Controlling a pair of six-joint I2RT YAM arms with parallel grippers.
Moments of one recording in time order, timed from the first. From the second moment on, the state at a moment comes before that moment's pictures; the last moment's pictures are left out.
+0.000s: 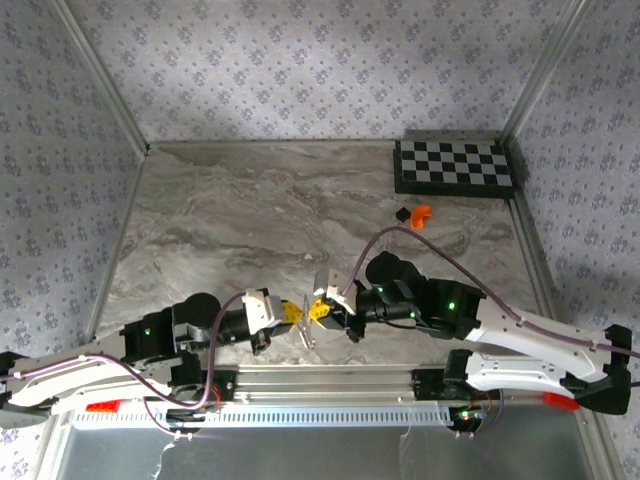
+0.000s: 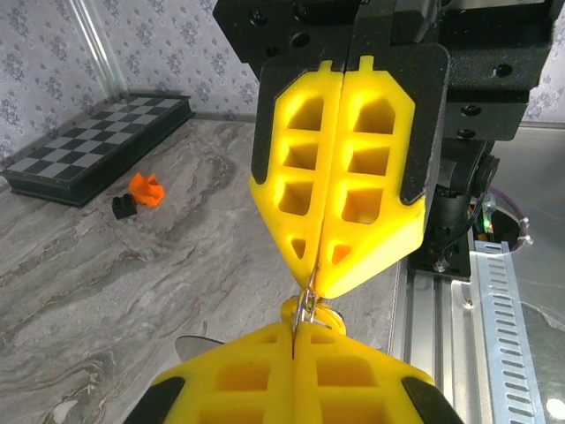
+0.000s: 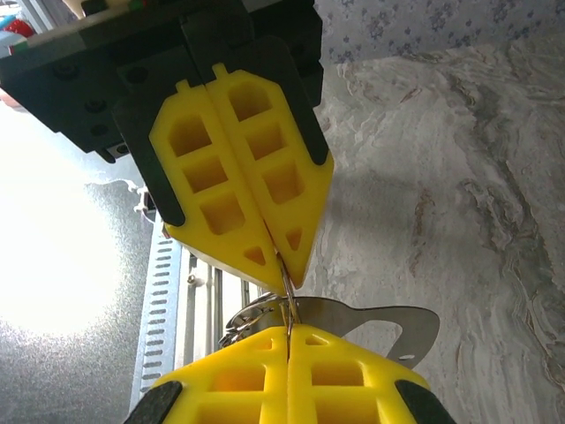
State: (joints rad) left arm -1.32 0.55 0.61 -0.31 -0.05 0.06; right arm 1.20 0.97 0.94 -0.45 -0.27 -0.09
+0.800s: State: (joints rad) left arm -1.32 0.64 0.68 -0.44 -0.06 0.09; right arm 1.25 1.00 0.97 -0.53 -0.18 -0.13
